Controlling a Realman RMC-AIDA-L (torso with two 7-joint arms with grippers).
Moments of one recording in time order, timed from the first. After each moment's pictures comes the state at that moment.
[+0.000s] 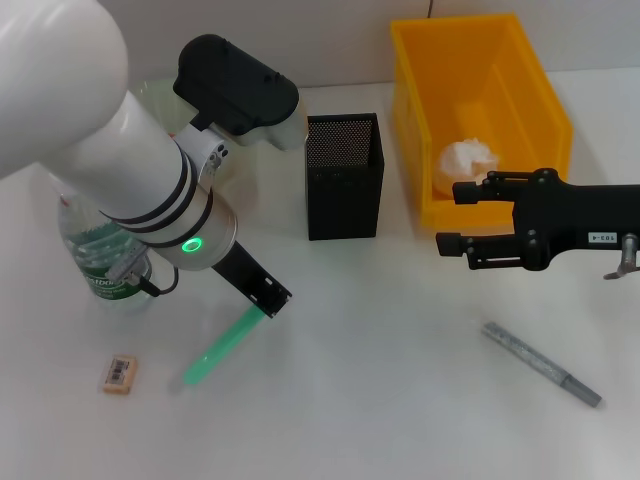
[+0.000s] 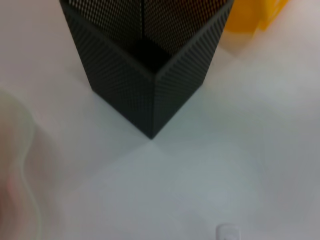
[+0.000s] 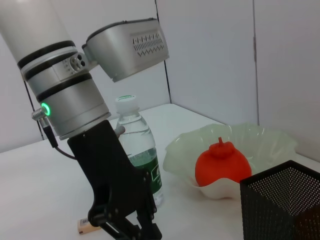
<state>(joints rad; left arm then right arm) -0.82 -2.08 1.76 1.18 2.54 1.36 -2.88 0.47 2.07 -0.65 -0.88 -2.03 -1.65 1.43</state>
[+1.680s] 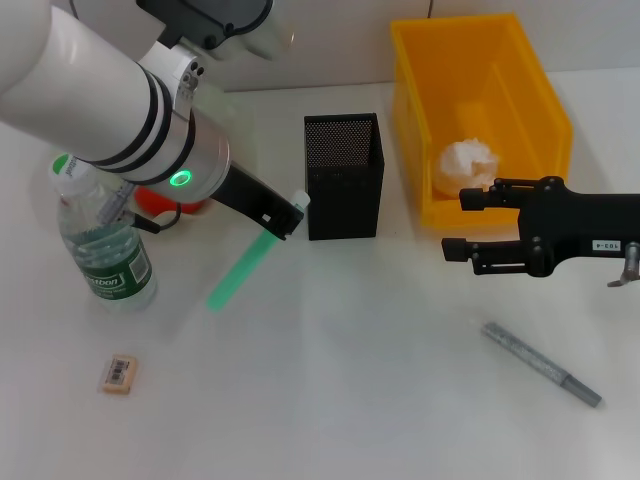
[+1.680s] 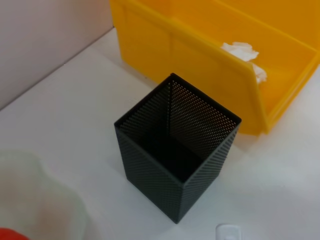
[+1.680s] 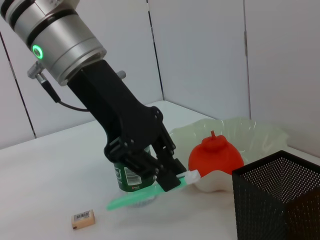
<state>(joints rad) -0.76 -2.08 1.67 1.39 2.57 1.35 -2.88 0.46 2.07 -0.65 -0.87 -2.03 -1.63 1.41</state>
